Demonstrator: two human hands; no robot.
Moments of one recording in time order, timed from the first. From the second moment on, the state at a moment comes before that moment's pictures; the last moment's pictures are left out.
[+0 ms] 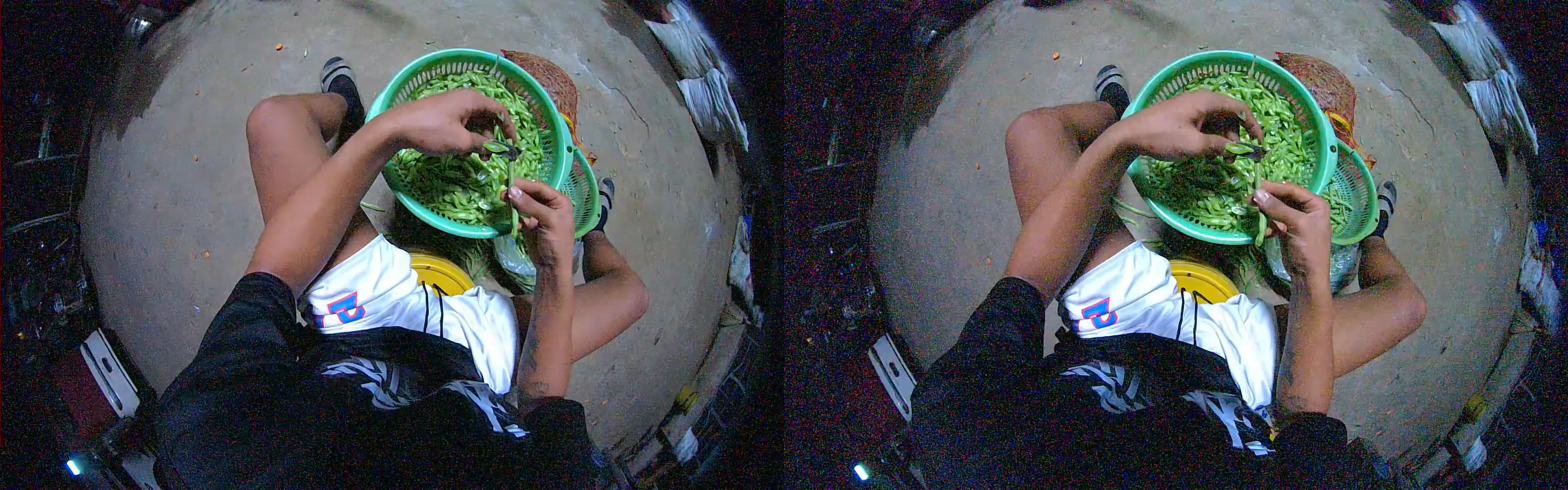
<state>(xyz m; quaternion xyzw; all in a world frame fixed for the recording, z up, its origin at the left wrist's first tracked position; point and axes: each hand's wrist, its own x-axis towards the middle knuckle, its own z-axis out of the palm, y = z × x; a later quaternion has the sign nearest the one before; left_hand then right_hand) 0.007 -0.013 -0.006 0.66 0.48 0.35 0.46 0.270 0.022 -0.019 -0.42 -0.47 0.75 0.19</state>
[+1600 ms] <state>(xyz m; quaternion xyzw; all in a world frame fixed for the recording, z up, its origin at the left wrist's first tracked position) 0.020 -0.008 -0.015 0.60 0.43 0.35 0.58 0.273 0.023 -0.029 -0.41 -0.45 0.75 0.27</state>
